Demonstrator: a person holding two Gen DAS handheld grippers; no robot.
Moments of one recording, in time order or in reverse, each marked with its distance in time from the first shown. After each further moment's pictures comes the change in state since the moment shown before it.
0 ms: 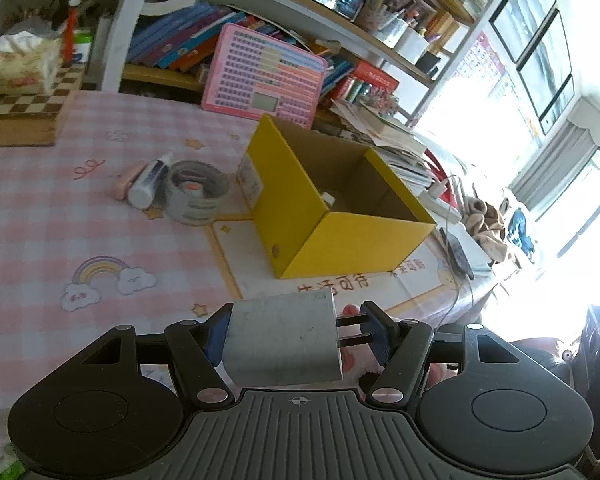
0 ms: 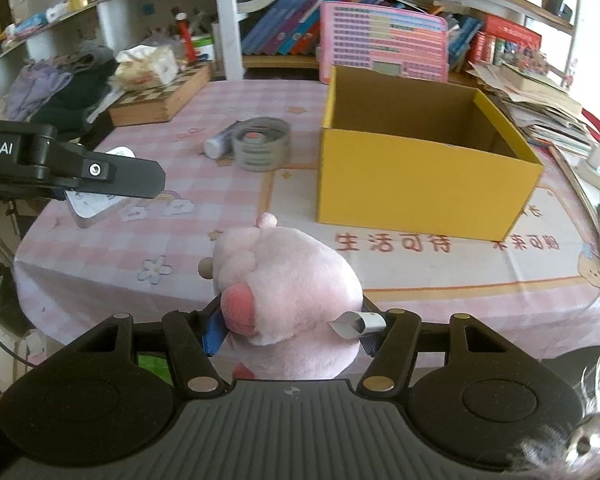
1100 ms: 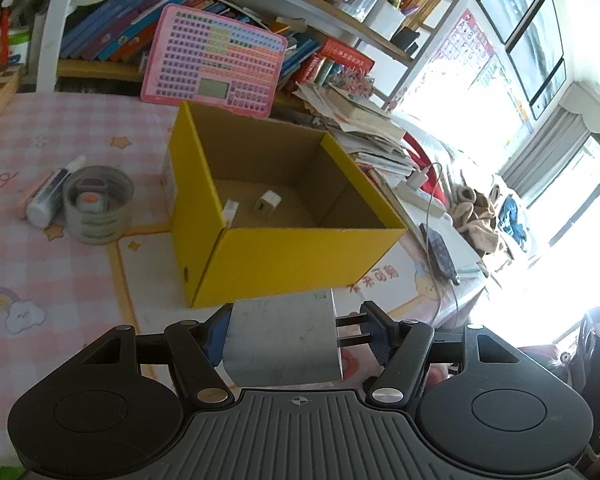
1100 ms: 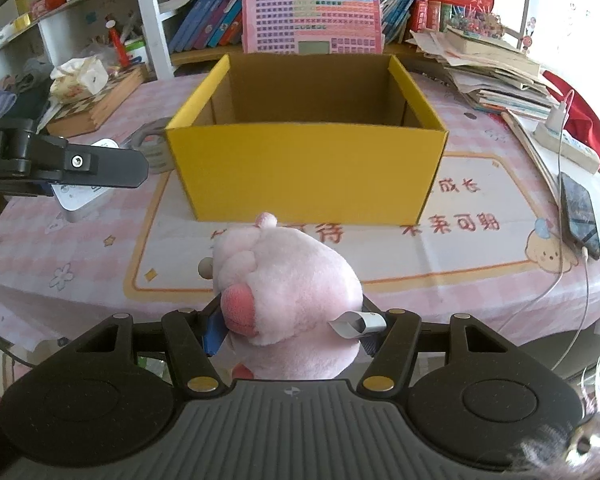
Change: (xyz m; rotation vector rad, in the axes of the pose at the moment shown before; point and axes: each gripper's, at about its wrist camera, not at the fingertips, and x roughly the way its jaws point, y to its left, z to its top) left arm 0.089 -0.072 0.028 0.029 0.031 -0.029; right arm 0.009 -0.120 0.008 0.076 0.040 -0.040
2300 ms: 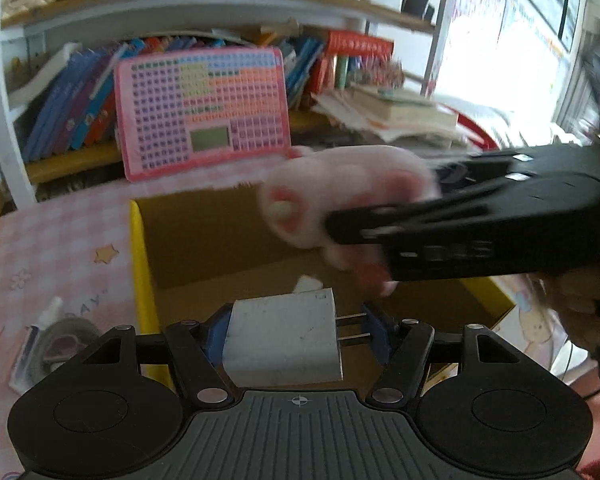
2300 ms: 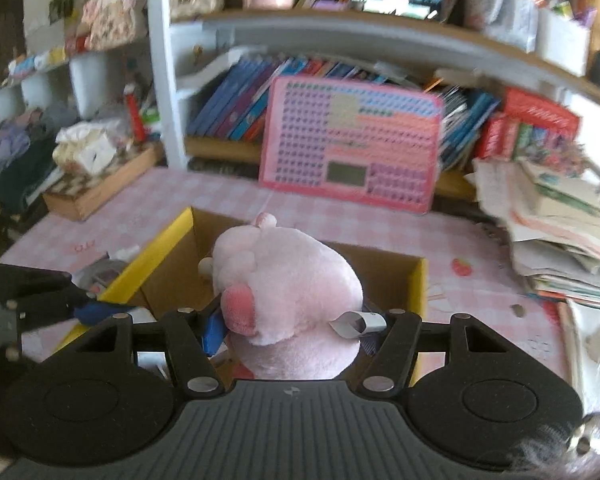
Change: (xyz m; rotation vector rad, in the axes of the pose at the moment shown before) left arm 0.131 -0.032 0.080 0.258 0.002 0.249; right arm 0.109 -0.066 0.196 -0.234 -0.171 0.169
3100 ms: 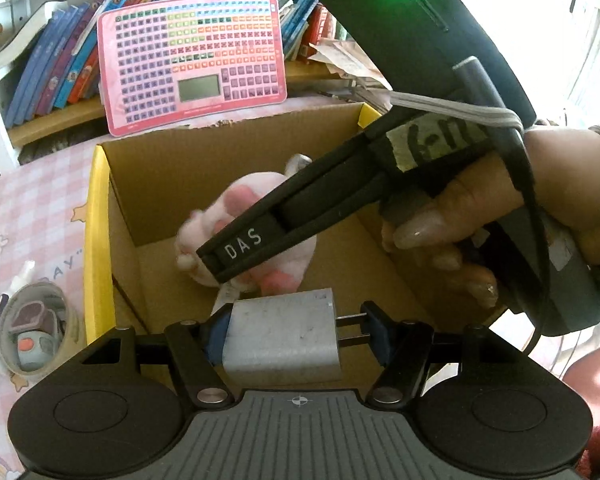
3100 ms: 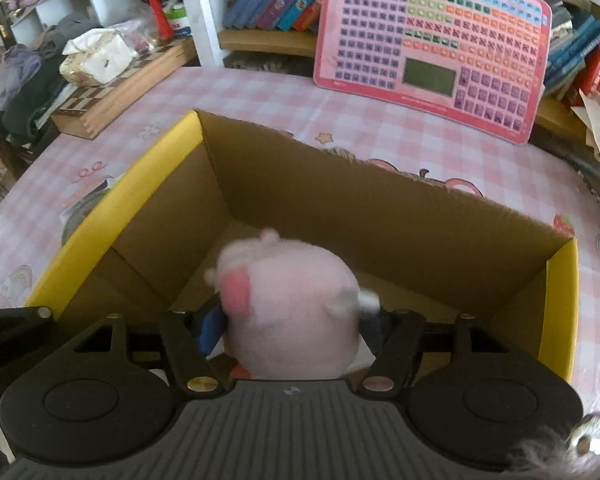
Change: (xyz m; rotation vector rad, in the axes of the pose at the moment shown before) left arm 0.028 -0.006 -0.007 -0.011 0.122 -0.003; right arm 0.112 0.010 0.009 -0.030 0.299 0.154
